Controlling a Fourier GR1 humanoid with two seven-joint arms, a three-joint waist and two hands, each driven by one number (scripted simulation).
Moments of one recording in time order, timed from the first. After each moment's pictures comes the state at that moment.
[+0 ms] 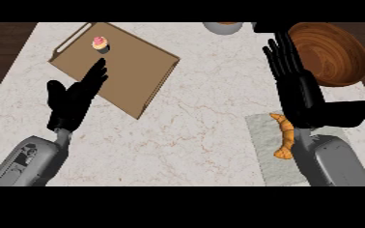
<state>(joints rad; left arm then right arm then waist) -0.31 0.51 -0.35 -1.38 0.39 0.21 0.12 -0.32 -0.29 0.22 -1.60 -0.37 -0.23 -0.06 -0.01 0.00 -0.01</state>
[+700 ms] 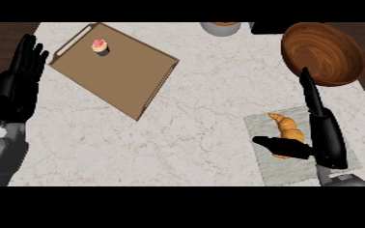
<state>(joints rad) -0.26 0.56 -0.08 -1.41 0.42 0.27 -0.09 -0.05 -0.44 0.28 -1.64 0.05 -0.44 -0.18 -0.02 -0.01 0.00</state>
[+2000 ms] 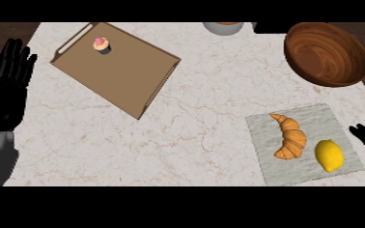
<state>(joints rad) -0.20 0.55 -0.01 -1.46 0.42 0.21 -0.12 0.37 -1.10 0.09 -2.37 0.17 0.10 0.77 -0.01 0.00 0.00</state>
